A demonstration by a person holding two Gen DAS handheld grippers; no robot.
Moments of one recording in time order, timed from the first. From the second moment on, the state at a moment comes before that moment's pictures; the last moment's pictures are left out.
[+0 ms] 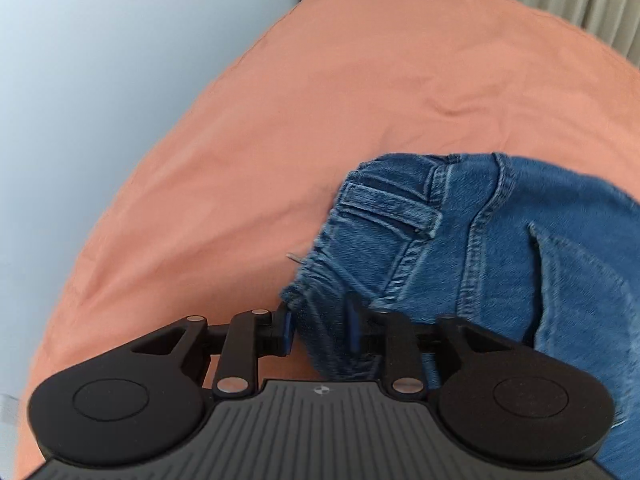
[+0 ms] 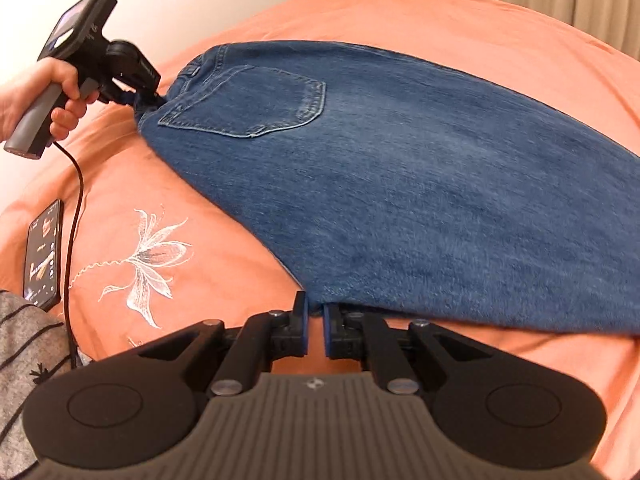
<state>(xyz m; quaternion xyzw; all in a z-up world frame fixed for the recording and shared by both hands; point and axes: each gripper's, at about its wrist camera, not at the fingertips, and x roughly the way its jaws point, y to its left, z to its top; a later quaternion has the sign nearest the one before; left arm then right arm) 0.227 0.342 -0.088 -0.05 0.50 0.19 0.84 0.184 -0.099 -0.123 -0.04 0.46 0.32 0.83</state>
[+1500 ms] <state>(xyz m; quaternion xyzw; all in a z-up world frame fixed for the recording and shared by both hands) 0.247 0.015 -0.063 0.06 0.49 -0.08 0.87 0.260 -0.597 -0.107 0.20 0.40 -0.08 0.89</state>
